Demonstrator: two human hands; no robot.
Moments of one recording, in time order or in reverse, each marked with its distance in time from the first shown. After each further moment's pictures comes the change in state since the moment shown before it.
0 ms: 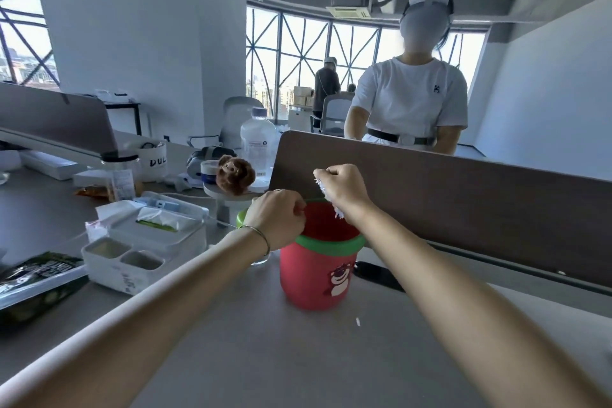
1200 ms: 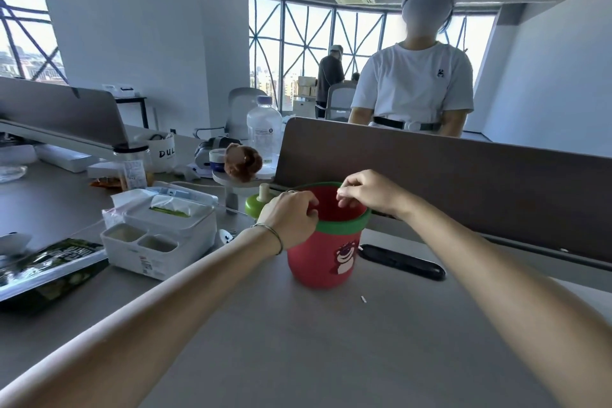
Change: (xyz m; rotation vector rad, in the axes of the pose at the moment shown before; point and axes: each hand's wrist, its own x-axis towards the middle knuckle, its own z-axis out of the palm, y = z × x) left_hand -0.033 0.014 0.006 0.053 -0.032 0.037; right_hand -0.015 0.030 -0.054 -0.403 -0.425 -0.033
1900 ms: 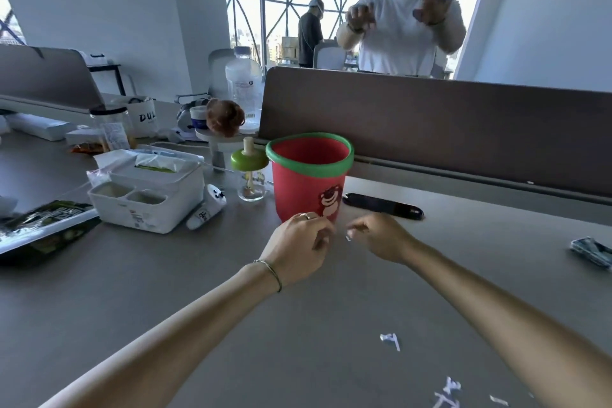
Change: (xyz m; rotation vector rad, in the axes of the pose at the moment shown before) left_hand -0.112 0.009 0.081 -0.169 -0.063 0.240; right_hand -0.120 0.109 0.094 -0.128 -0.072 0.083
